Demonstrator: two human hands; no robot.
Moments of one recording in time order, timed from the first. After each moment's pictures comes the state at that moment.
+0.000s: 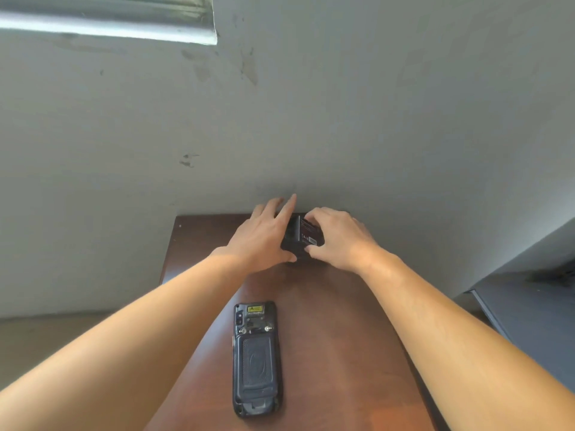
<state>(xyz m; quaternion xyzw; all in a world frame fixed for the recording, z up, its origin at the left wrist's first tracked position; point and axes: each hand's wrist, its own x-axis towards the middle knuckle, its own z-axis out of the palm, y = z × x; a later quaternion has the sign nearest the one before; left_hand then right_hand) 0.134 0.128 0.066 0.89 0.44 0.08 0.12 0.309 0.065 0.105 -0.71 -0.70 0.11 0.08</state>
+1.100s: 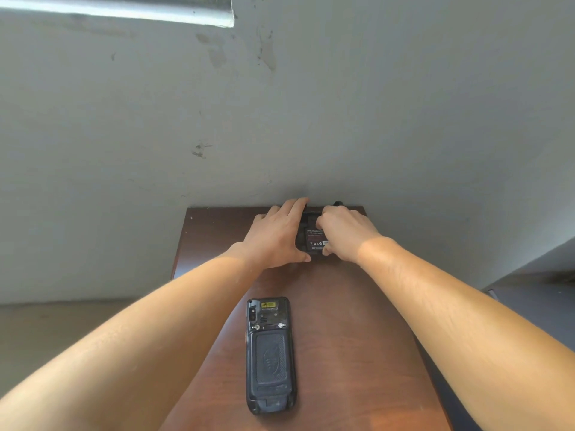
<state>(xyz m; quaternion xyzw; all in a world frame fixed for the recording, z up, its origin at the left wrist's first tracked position) 0.138 0.138 0.045 0.88 0.44 0.08 0.13 0.295 0.092 0.089 -0.69 -0.72 0.03 -0.10</state>
